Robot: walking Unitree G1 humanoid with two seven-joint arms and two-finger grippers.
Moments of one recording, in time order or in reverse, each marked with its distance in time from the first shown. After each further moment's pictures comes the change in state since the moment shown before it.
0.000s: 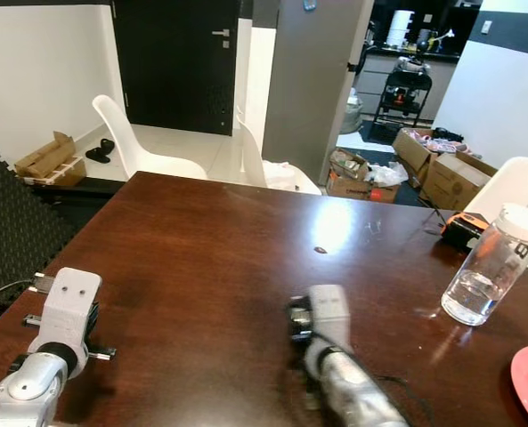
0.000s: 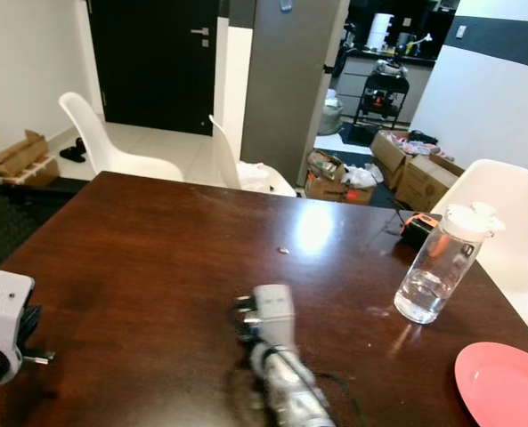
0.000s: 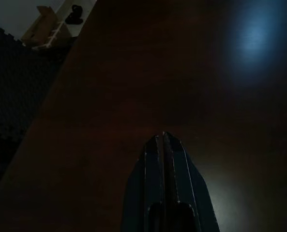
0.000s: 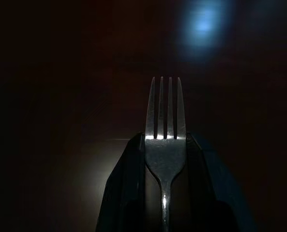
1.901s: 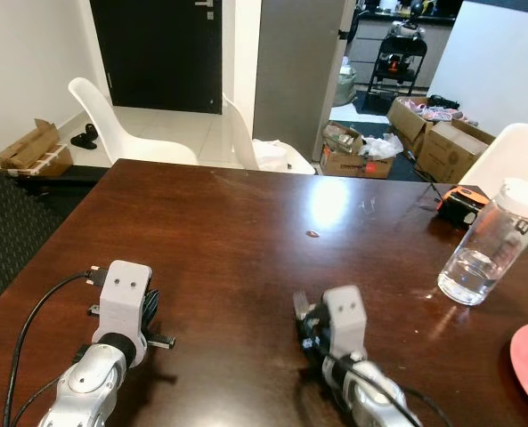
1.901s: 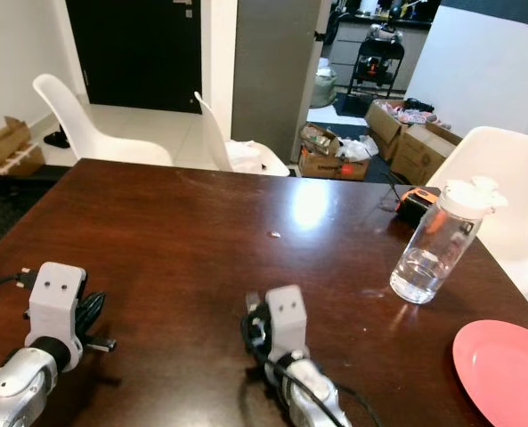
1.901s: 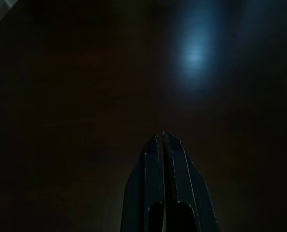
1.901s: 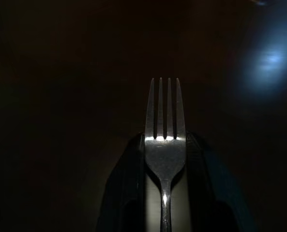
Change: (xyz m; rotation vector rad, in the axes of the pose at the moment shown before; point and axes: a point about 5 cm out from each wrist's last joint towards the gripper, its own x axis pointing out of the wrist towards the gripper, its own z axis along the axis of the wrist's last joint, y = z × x) left arm 0.003 -0.062 0.025 -0.143 -0.118 -0.162; right arm -0.030 0.044 0.017 -0.109 -0.231 0.384
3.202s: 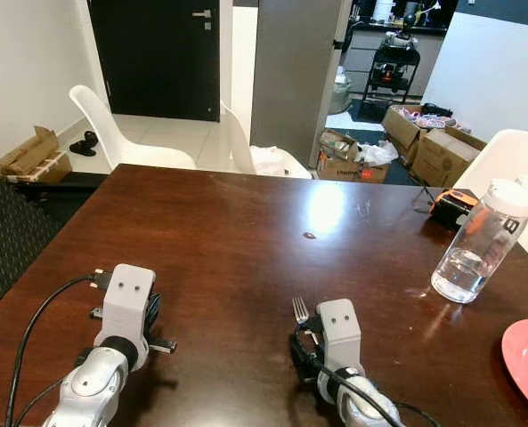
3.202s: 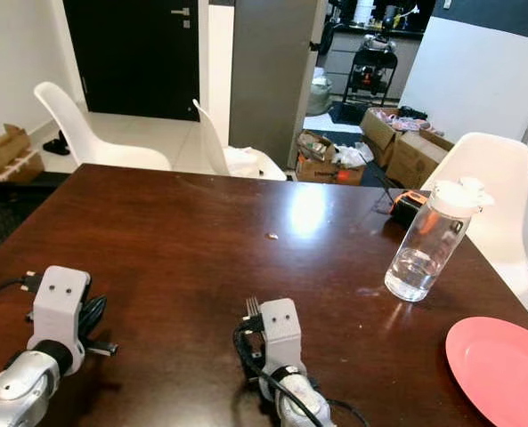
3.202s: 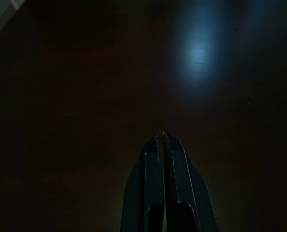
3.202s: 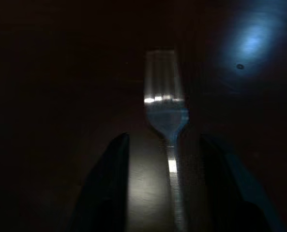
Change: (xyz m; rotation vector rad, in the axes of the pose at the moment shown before) left arm -0.001 -0.001 -0.005 0.017 0.018 0.006; right arm -0.014 0.007 -0.014 0.002 0.136 -0.118
